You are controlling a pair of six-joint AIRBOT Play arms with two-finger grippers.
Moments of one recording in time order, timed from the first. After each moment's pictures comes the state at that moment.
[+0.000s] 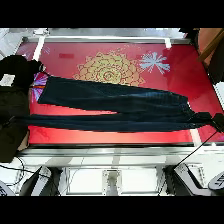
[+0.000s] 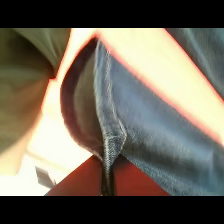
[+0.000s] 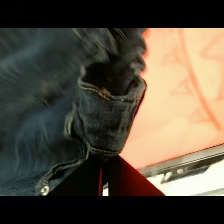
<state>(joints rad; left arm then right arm) 0.80 -0.87 0.91 1.20 -1.22 -1.32 -1.05 -0.94 0.89 -0.99 1.42 1.02</state>
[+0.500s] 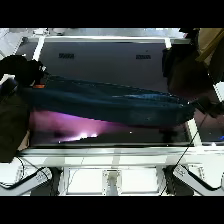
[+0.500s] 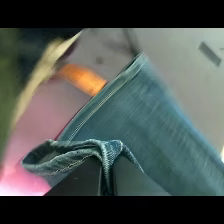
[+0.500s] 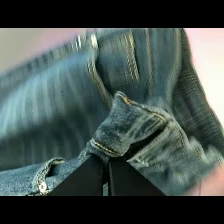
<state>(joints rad) 0.47 -1.28 1.17 1.10 -0.66 -1.47 -0.64 -1.16 0.95 -0.97 0.99 1.30</state>
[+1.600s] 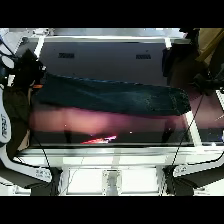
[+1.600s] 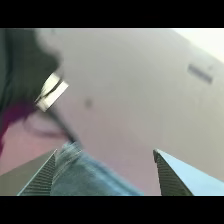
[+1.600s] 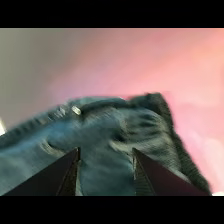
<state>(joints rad) 0.21 -1.61 1.68 1.35 -0.58 -1.65 -0.56 -1.63 1.53 -1.13 1.10 1.53</state>
